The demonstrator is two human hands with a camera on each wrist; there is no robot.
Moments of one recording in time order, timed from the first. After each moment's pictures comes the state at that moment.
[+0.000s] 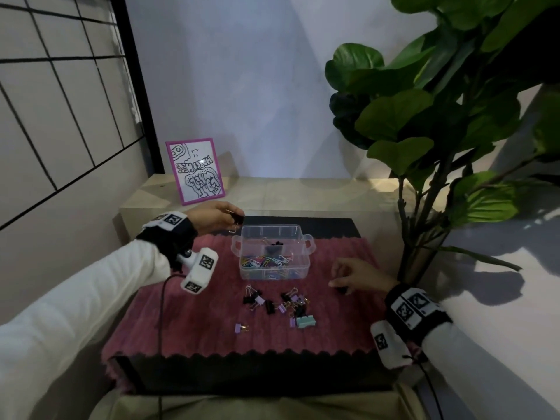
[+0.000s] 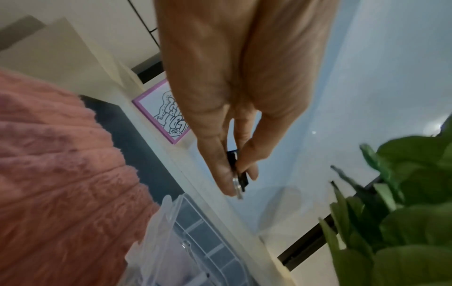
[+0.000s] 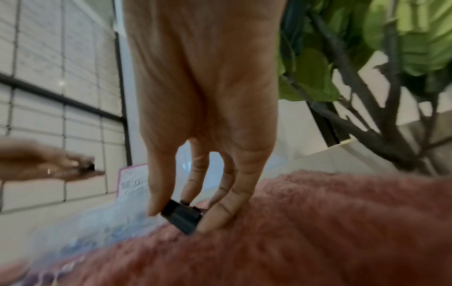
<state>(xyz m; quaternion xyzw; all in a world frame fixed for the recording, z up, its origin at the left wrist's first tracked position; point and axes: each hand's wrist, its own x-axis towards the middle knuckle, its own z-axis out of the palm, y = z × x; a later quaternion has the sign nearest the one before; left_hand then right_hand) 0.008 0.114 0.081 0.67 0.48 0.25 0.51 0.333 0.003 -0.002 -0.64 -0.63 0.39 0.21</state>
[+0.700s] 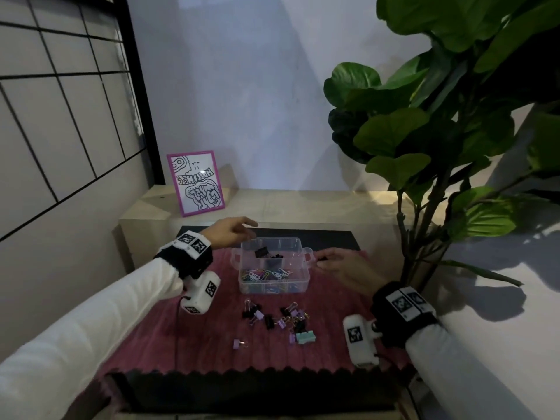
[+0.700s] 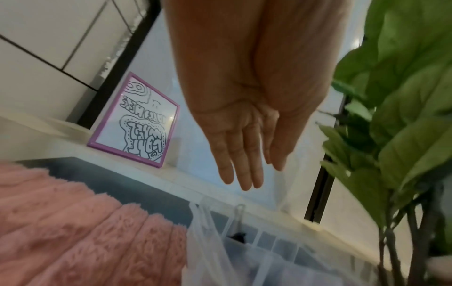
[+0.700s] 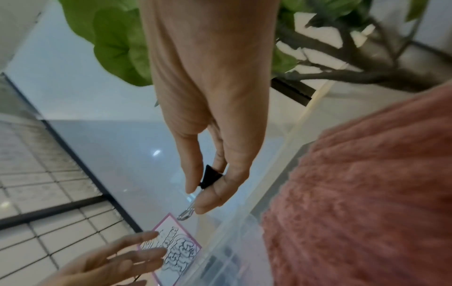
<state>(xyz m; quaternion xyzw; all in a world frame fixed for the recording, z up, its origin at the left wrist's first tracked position) 0.023 0.125 0.065 0.80 0.45 0.16 0.36 0.300 0.019 0.029 -0.50 -0.46 0.57 0.47</state>
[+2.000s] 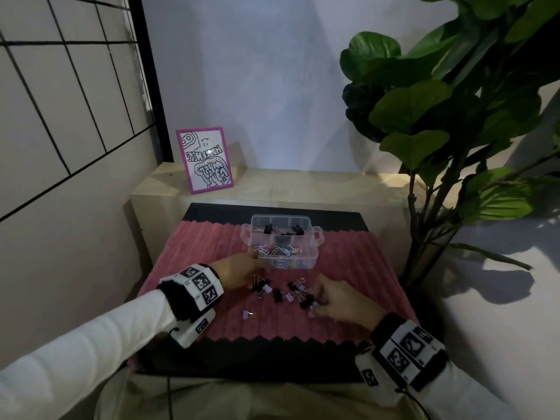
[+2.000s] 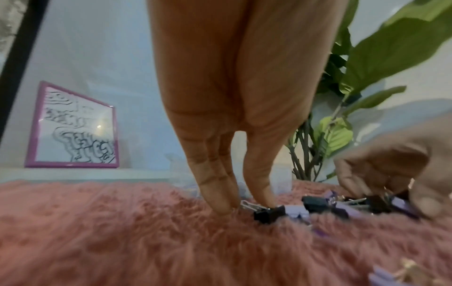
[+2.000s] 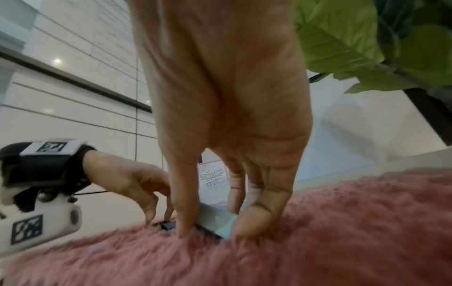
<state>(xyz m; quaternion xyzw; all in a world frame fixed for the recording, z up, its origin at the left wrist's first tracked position) 0.029 0.035 0.015 0.90 0.40 -0.07 0.18 0.260 -0.051 -0.002 -0.62 -0.72 0.29 0.09</state>
